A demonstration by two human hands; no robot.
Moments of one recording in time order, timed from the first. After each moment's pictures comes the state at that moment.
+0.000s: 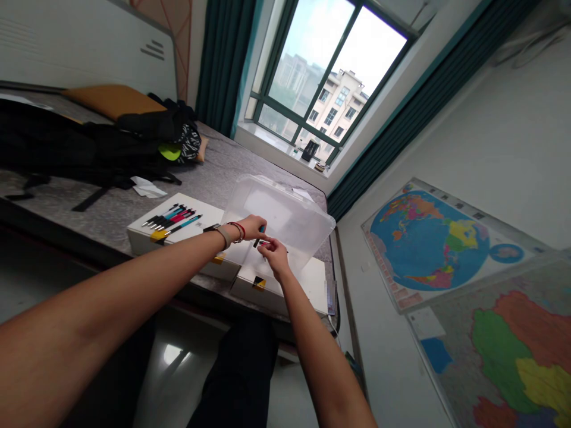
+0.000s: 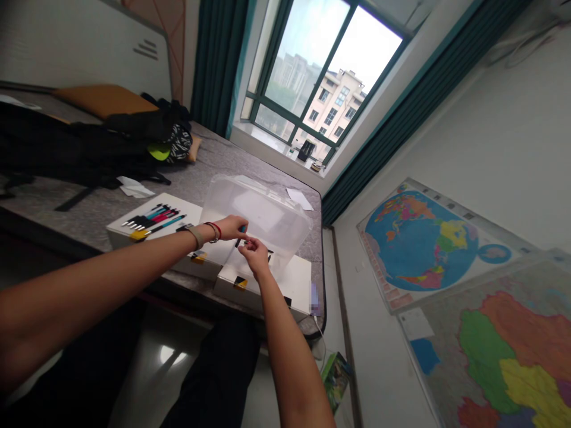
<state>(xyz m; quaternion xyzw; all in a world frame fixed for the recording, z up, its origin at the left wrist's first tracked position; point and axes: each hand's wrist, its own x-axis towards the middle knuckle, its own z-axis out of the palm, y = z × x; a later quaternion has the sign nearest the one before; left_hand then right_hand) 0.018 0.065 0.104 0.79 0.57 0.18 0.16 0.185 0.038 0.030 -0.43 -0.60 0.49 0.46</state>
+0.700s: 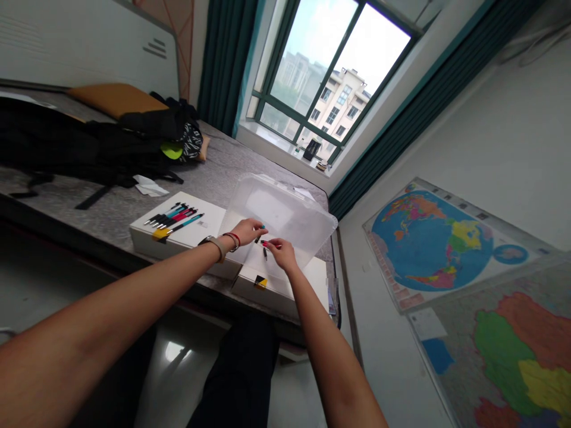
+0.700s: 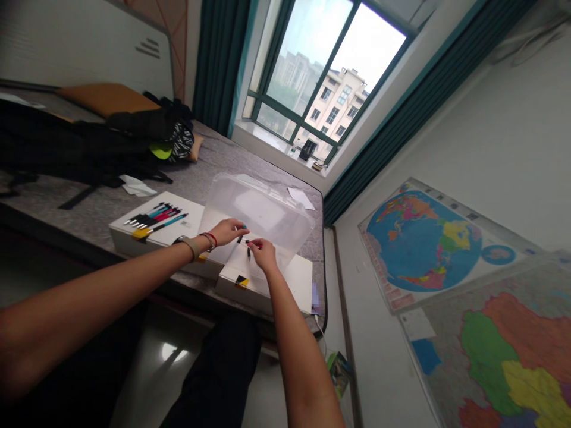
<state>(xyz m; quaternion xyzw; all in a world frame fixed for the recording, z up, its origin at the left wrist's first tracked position) 0.012 0.055 0.062 0.72 0.55 0.36 0.21 0.207 0.052 0.049 -0.53 -0.75 0.28 0.29</state>
